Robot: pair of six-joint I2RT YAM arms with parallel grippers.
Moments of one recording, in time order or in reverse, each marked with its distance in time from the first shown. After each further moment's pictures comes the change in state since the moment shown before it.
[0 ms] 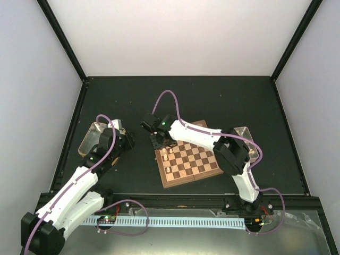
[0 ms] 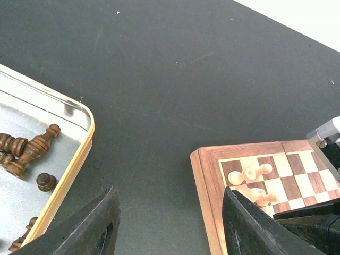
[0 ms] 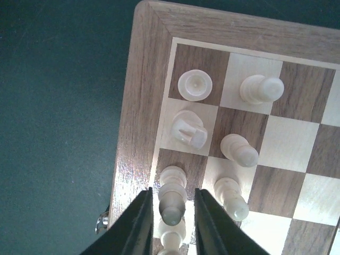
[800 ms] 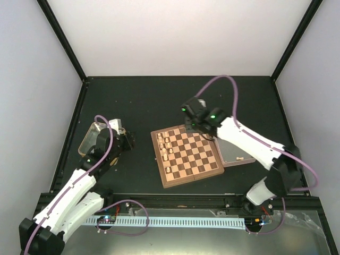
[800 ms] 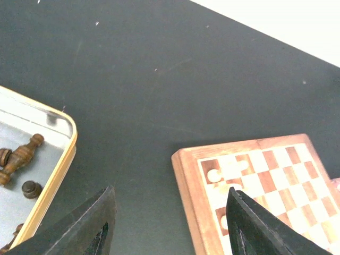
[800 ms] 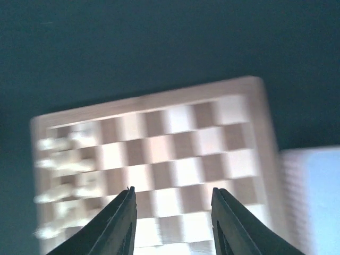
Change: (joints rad) left arm 0.001 -0.042 0.011 -0.021 0.042 0.025; right arm -0.177 -0.504 -0.306 0.062 0.119 0.066
